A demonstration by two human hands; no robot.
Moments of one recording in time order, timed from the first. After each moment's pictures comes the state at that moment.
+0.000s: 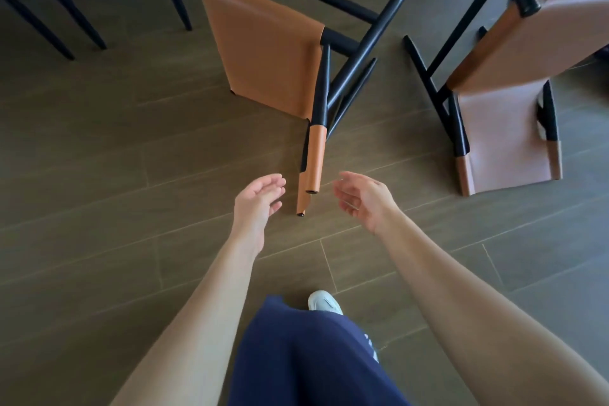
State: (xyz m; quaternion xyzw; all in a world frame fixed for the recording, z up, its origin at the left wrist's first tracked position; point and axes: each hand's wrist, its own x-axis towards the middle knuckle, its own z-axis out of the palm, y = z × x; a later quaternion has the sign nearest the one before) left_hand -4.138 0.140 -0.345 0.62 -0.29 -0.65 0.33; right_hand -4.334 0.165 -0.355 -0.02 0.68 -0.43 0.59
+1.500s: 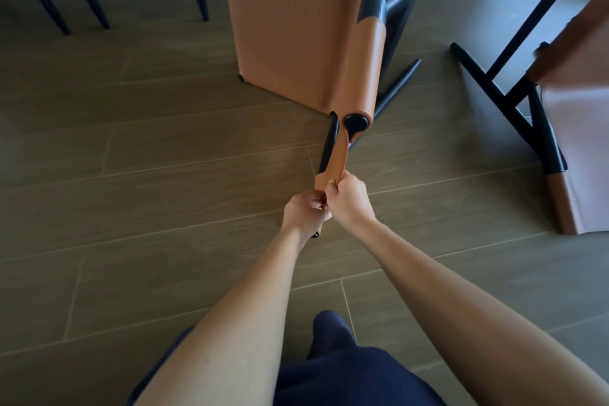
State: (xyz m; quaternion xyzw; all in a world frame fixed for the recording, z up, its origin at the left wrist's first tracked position) left_hand -4.191 0.107 -0.699 0.61 -0.61 -0.47 0.16; right_hand -4.289 0.112 -0.675 -0.49 0.74 -0.29 0.35
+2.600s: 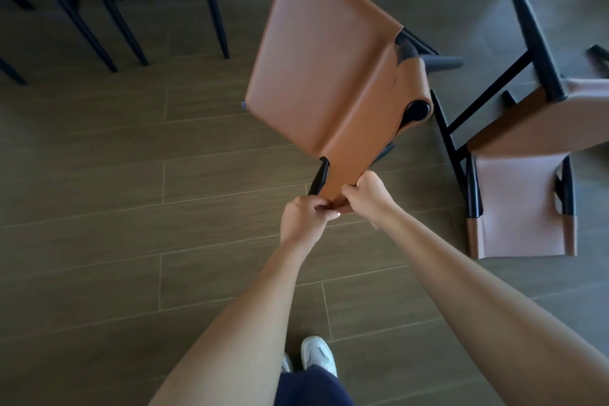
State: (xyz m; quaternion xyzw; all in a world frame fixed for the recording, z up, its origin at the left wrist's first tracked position) left_hand -4.195 0.066 -0.330 0.63 -0.58 -0.46 0.21; right_hand -4.325 0.048 -0.281 -0.40 0.76 -0.19 0.48
